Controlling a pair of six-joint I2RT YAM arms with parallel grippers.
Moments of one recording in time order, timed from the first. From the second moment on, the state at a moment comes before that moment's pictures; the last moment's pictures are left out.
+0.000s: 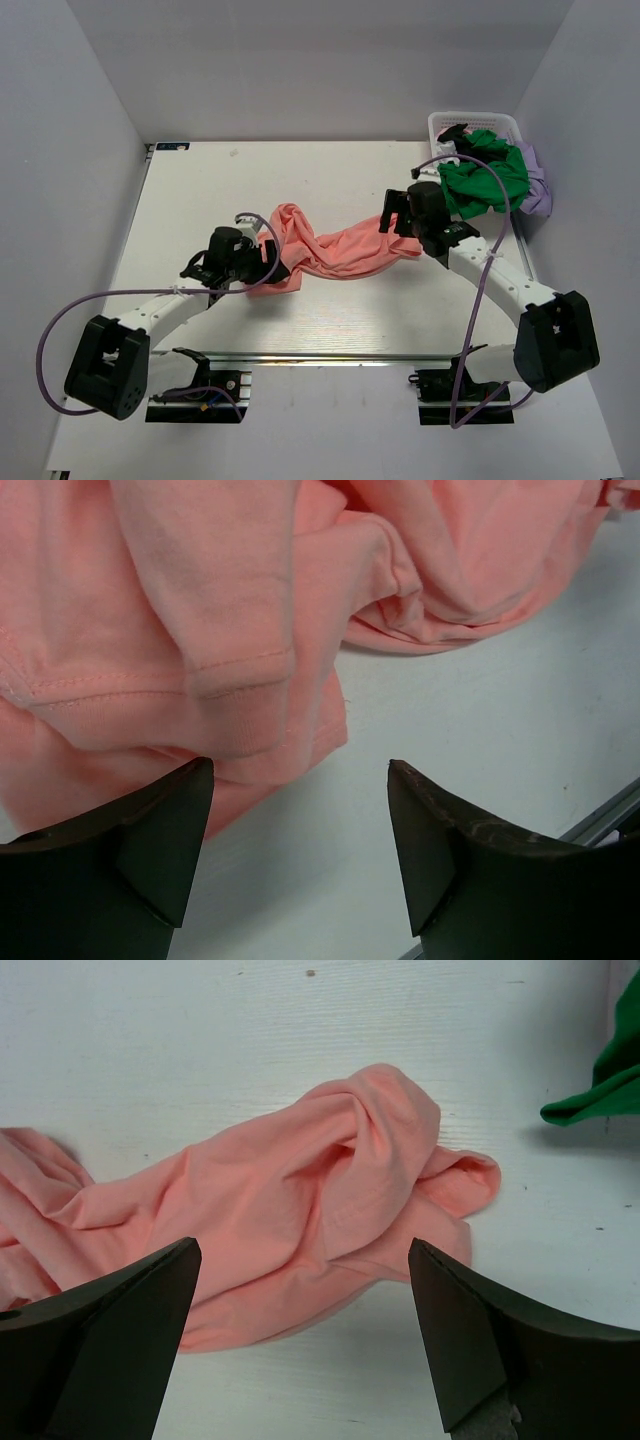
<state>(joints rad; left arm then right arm) -0.39 1.18 0.53 -0.03 0.29 -0.41 0.46 1.33 0.93 -0.22 0.20 0.37</state>
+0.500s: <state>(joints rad) -0.39 1.34 0.55 0.03 0.27 -0.40 0.40 1.40 0.93 -0.24 0.19 0.39</state>
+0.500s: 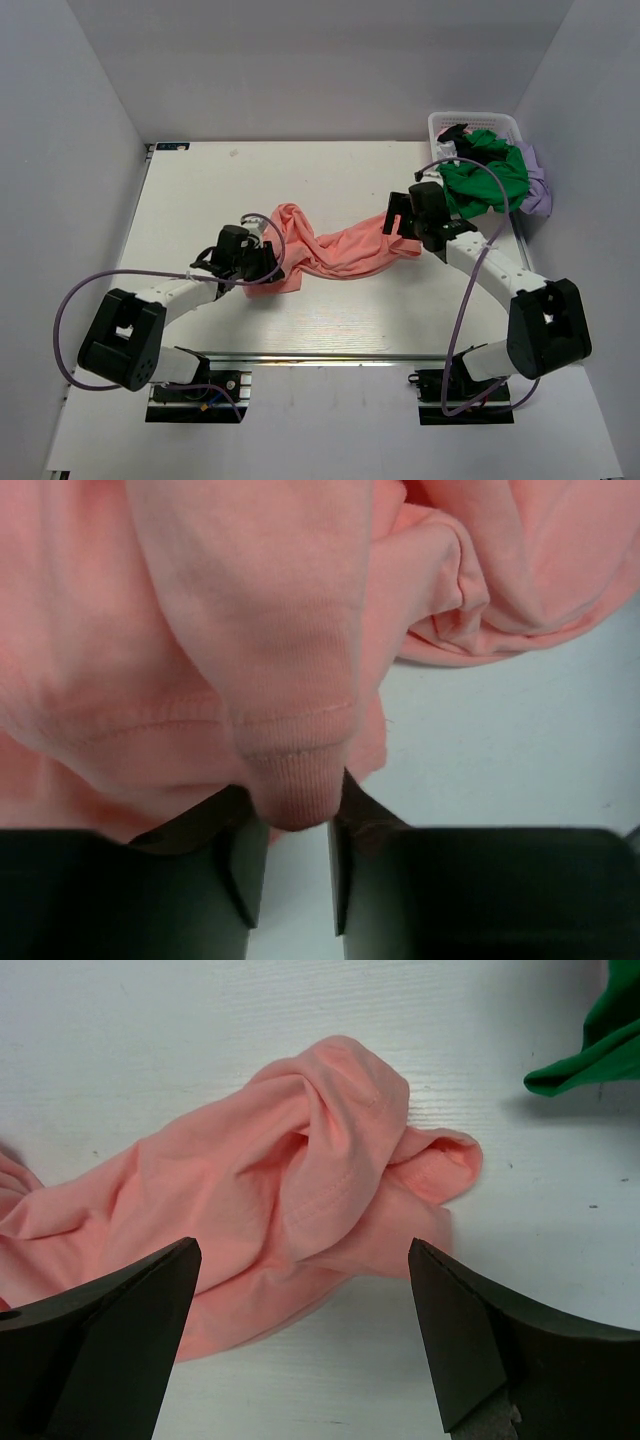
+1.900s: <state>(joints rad) -0.39 1.12 1.06 -0.29 -0.04 -0.28 0.35 1.49 1.24 -0.35 0.25 0.29</state>
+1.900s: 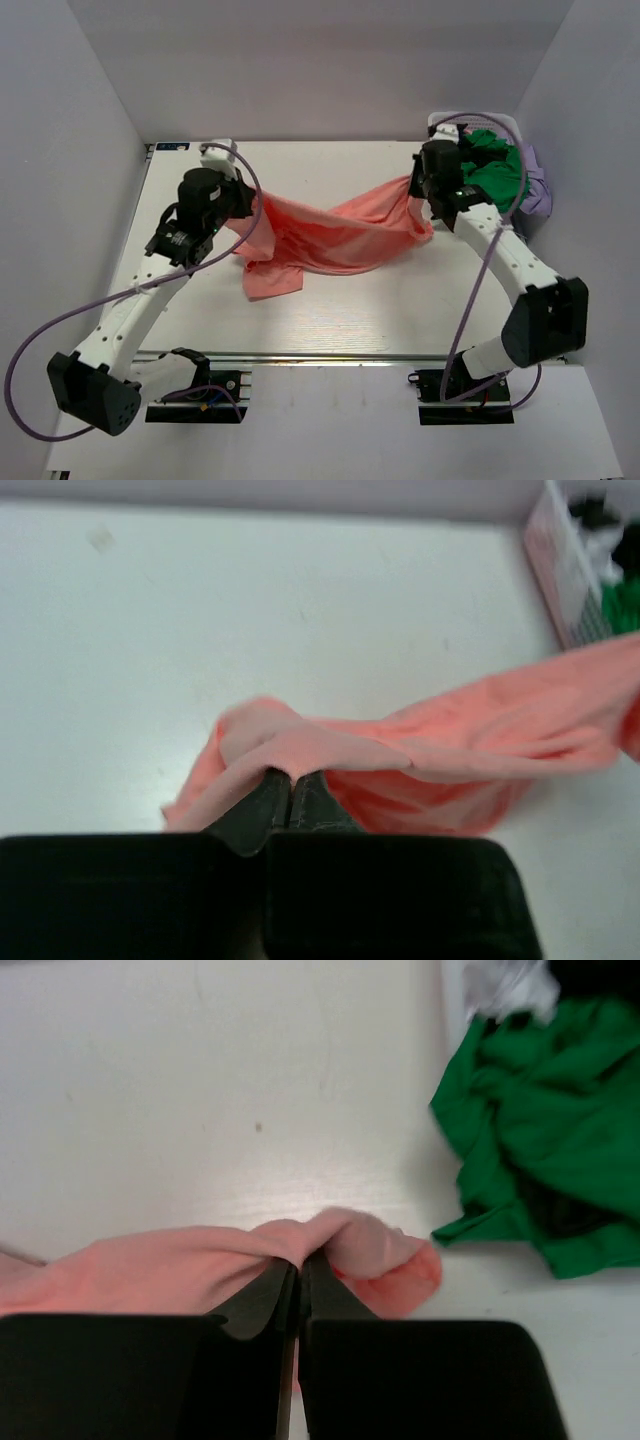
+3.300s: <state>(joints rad) -0.39 0.89 1.98 -0.33 -0.02 0.16 0.33 0.67 1.46 -0.50 -0.15 0.07</state>
